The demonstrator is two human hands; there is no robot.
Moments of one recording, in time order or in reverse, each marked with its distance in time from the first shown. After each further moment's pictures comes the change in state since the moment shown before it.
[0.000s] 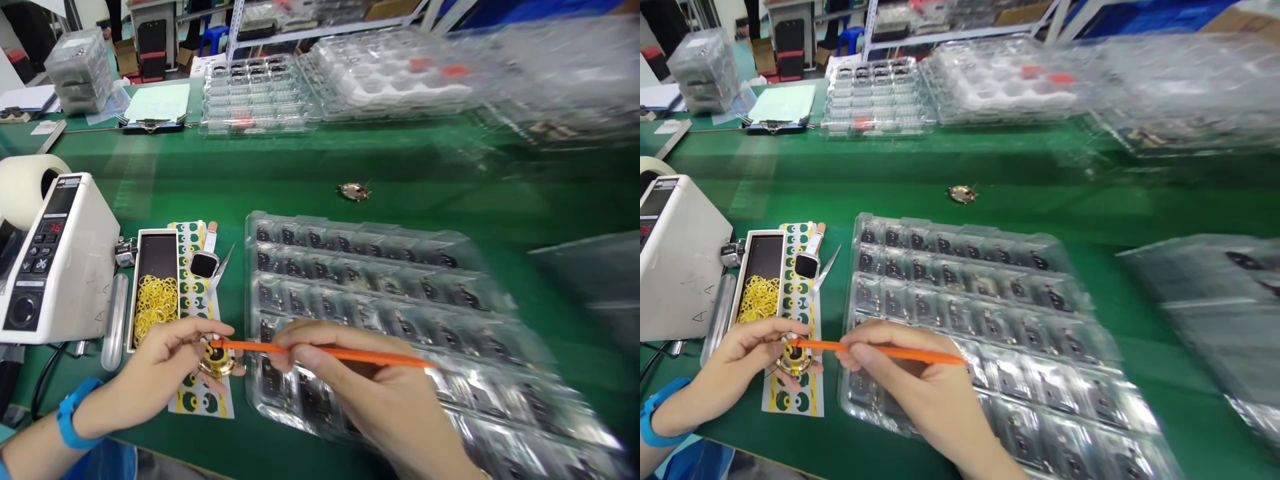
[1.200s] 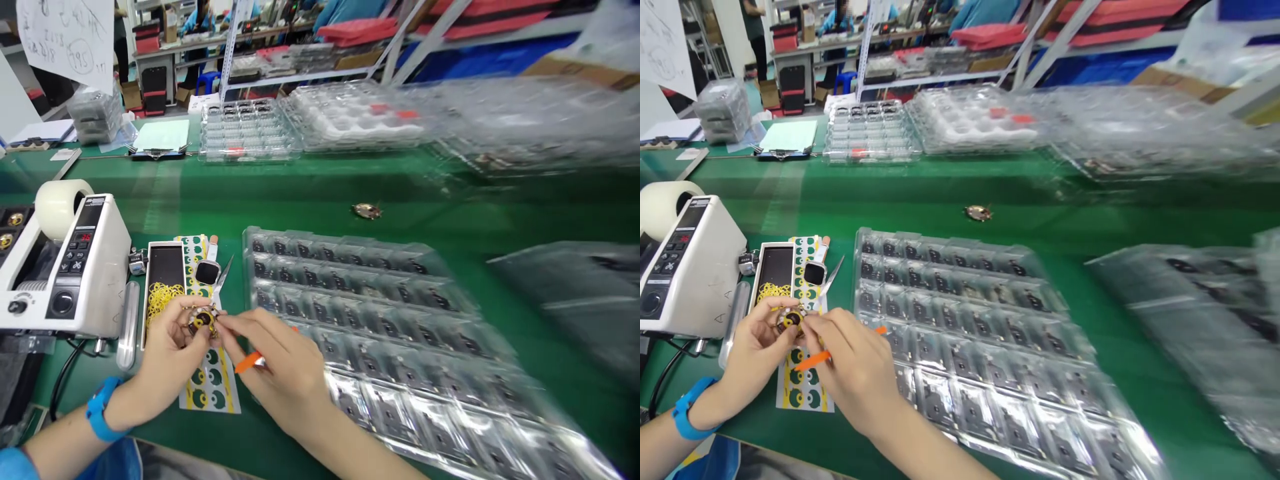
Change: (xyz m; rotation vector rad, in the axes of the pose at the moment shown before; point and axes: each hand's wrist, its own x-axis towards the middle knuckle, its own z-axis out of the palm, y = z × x) left_hand 0.006 -0.008 0.010 0.031 0.274 0.417; right_hand 0.002 0.003 0.064 -0.775 0.176 -0.671
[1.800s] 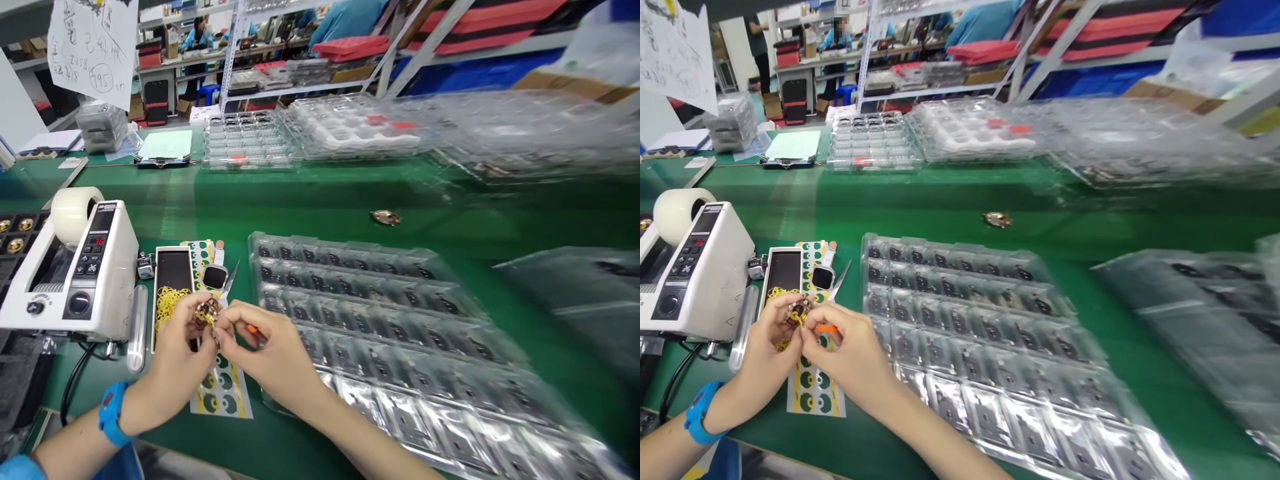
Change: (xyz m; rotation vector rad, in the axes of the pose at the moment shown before) left_hand -0.002 -0.018 -0.012 0.397 0.019 0.267; right_hand 0.023 -0.003 0.009 0.467 -0.251 0.450
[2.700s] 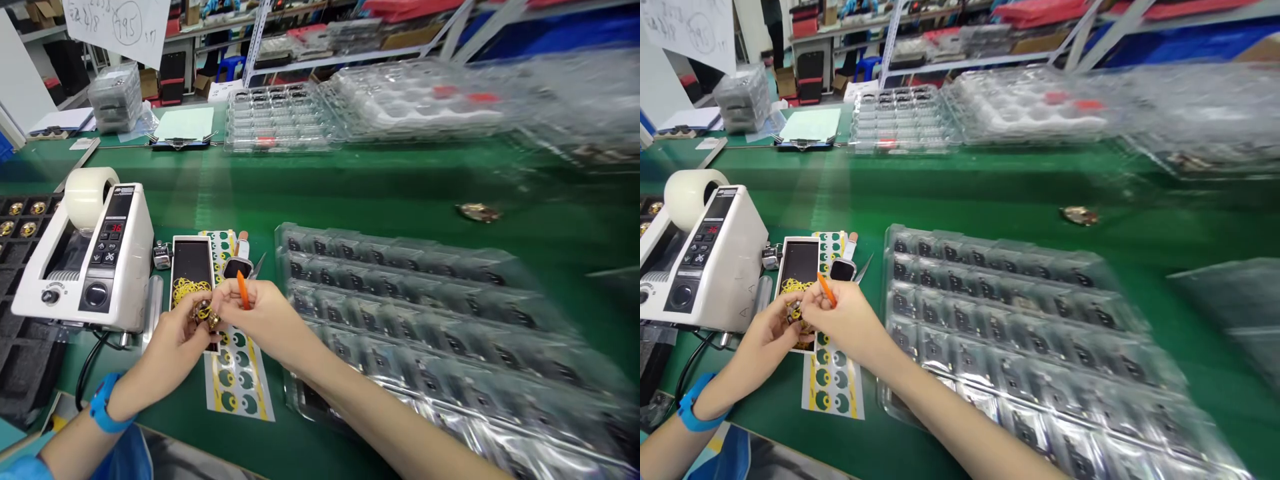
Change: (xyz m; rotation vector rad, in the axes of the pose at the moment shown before) left_hand 0.000 -0.007 -0.032 -0.284 -0.195 -0.374; right_hand 0.037 0.007 0.020 0.457 -0.259 0.509
